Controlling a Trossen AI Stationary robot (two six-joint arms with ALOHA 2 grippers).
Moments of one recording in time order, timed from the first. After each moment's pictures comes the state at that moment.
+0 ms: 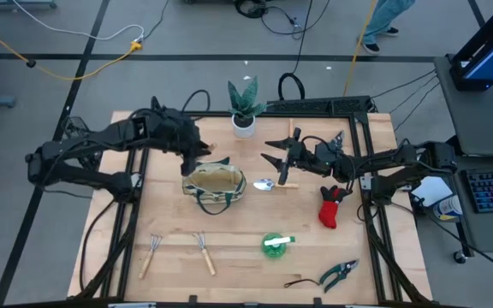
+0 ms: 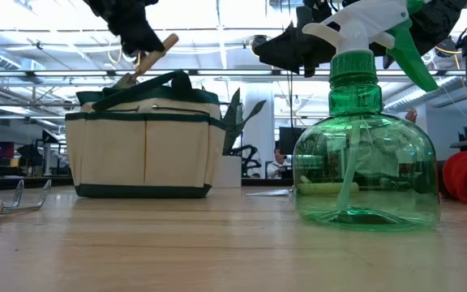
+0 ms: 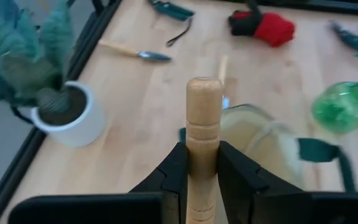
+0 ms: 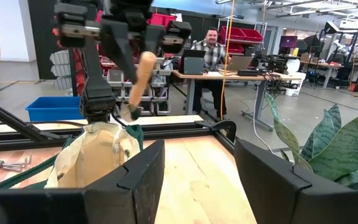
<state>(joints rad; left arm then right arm) 0.31 1.09 1.07 -0.64 0.13 0.08 -0.14 1.37 0.58 0.85 0.15 -0.06</state>
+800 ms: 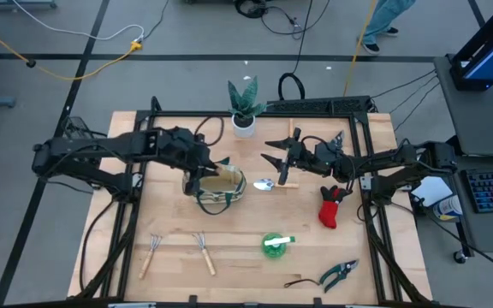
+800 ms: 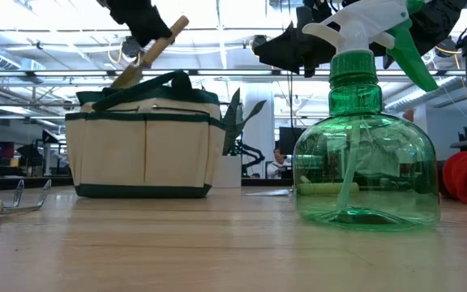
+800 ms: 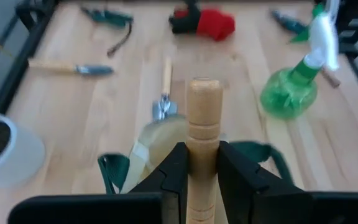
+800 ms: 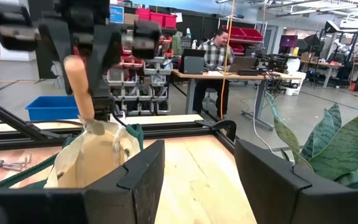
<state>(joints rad) 0.11 1.17 1.07 -0.58 0.12 0.08 -0.14 1.37 0.58 0.85 0.15 -0.06</state>
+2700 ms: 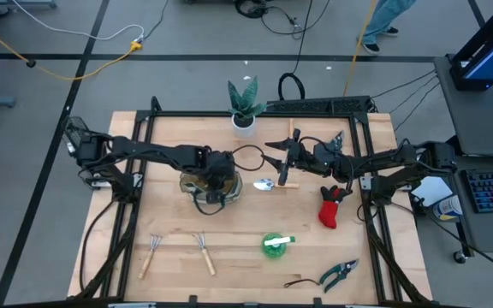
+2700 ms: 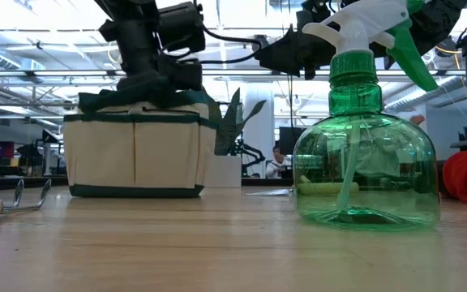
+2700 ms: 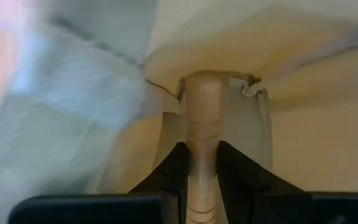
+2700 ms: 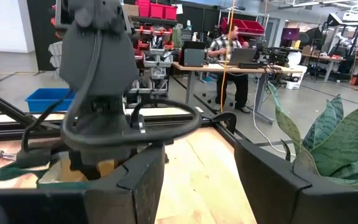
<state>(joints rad) 0.11 1.64 1.07 -0.63 0.00 0.04 -0.14 1.37 0.58 0.81 0.16 -0.06</state>
